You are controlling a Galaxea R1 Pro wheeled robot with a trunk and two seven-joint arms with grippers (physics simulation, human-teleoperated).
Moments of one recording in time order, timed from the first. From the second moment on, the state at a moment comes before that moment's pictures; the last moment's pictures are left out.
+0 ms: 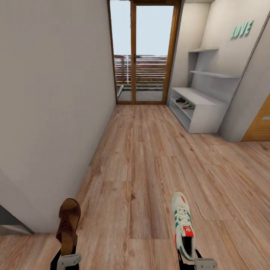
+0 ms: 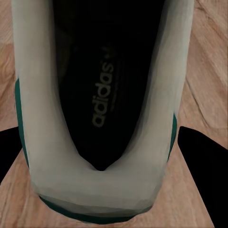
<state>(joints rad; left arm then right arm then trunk) -0.13 0.03 0.13 -0.51 -0.03 -0.74 0.00 -0.07 0.03 -0.13 -0.63 0.17 -0.64 -0.04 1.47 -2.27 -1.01</state>
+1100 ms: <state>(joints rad) -0.13 0.03 0.13 -0.51 -0.03 -0.74 0.00 -0.07 0.03 -0.13 -0.63 0.17 -0.64 -0.04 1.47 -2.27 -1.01</state>
